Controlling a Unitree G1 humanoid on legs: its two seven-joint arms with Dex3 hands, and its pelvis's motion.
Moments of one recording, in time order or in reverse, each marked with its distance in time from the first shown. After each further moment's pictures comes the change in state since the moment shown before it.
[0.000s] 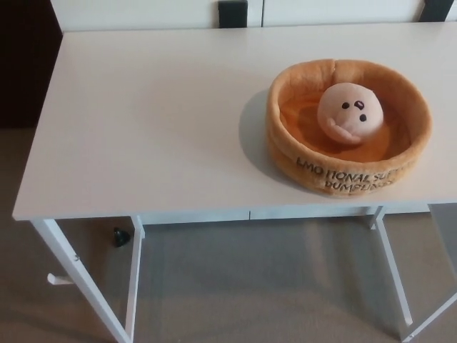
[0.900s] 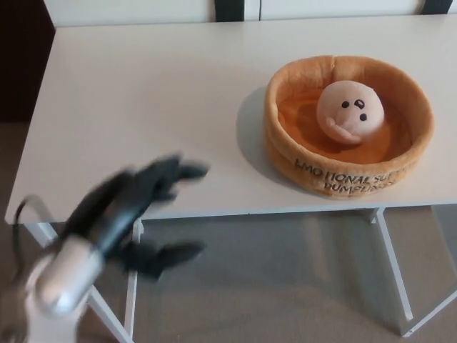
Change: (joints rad) left_arm -0.379 -0.325 -0.075 -0.982 -0.028 0.186 -0.188; right_arm -0.041 -0.001 0.003 -0.039 0.001 -0.036 0.000
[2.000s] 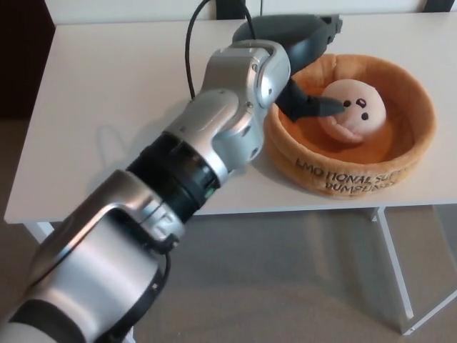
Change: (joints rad) left_arm -1.174 -0.210 -0.479 0.864 0.195 0.140 0.065; right_arm -0.009 -0.002 -0.003 0.003 0.003 -0.001 0.000
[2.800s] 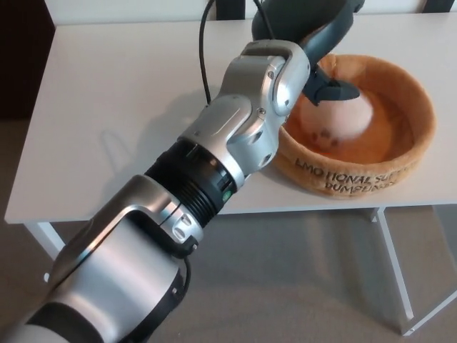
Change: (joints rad) left_arm -0.028 -0.104 0.018 0.167 0.001 -0.101 0.270; right_arm 0.003 -0.002 0.000 0.009 0.003 0.002 0.000
